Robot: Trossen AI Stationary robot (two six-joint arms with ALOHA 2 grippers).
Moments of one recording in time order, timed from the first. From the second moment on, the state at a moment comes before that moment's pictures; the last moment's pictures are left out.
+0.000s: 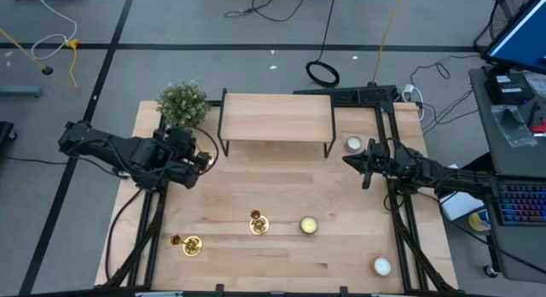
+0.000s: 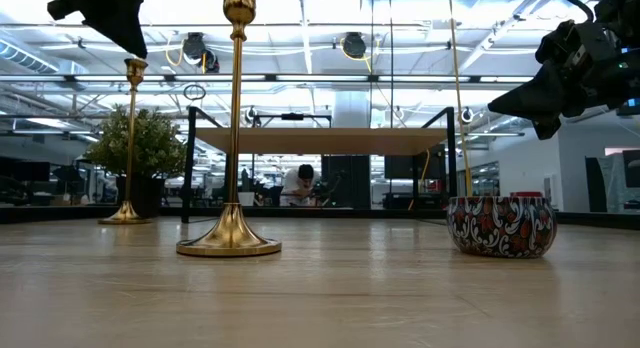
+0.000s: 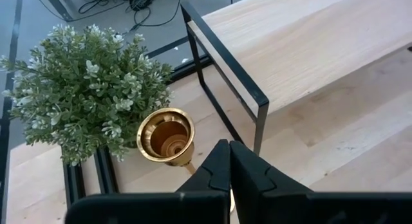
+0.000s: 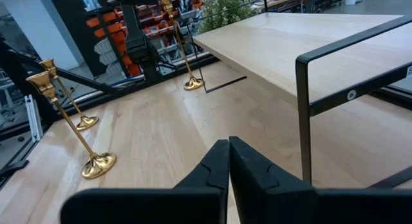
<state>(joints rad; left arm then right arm) -0.28 1.10 1.12 -1.48 -0.87 -1.29 -0.16 0.07 0.10 -0.16 0.08 0.30</state>
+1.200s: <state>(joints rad) -0.28 0.96 1.12 -1.39 -0.58 -1.30 -0.16 0.07 0.10 -0.16 0.08 0.30</state>
